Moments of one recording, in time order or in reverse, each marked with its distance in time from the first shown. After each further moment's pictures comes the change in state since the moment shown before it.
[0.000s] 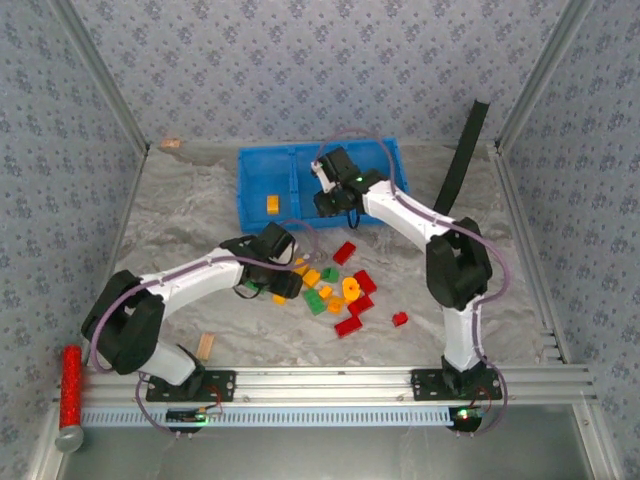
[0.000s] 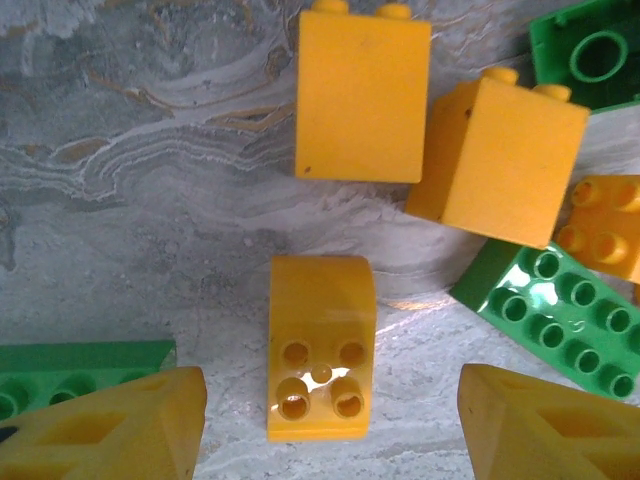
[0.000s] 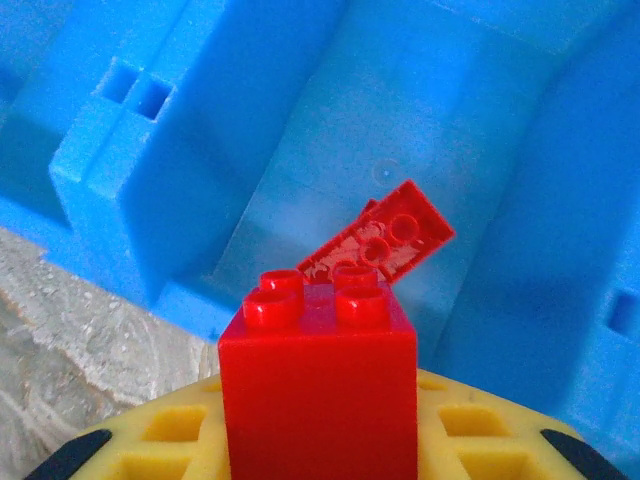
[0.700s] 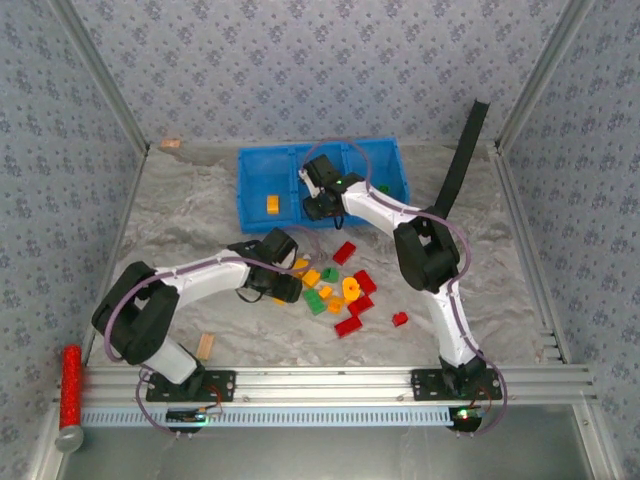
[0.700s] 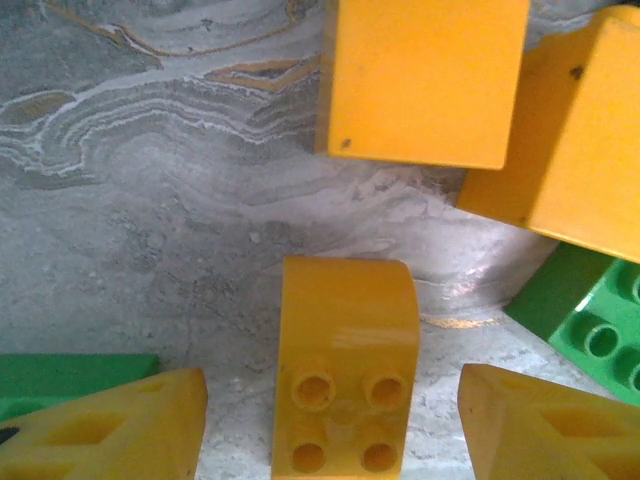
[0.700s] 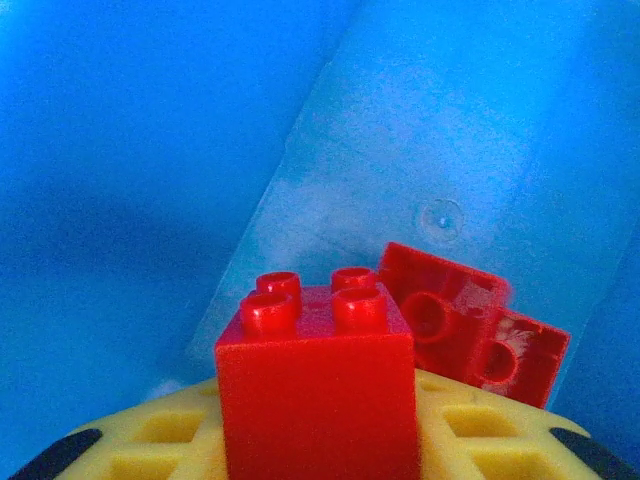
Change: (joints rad) left arm -0.003 0.074 -0.034 0.062 -0.016 -0.036; right arm 0.003 0.245 0.153 0.039 0.003 -0.007
